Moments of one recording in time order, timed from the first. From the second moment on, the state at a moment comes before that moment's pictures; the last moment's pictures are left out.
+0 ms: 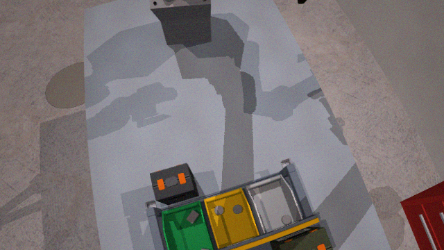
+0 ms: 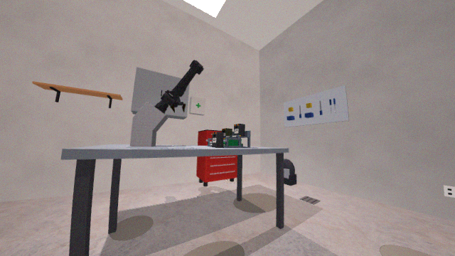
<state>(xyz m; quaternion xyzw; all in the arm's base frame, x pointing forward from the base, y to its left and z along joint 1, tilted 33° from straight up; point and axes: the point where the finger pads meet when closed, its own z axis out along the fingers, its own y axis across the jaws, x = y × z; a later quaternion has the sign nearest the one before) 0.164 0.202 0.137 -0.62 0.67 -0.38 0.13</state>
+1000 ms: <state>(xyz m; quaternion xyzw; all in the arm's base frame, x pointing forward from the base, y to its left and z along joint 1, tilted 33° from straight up) 0.178 0.203 0.136 -0.58 0.72 -0.35 0.14</state>
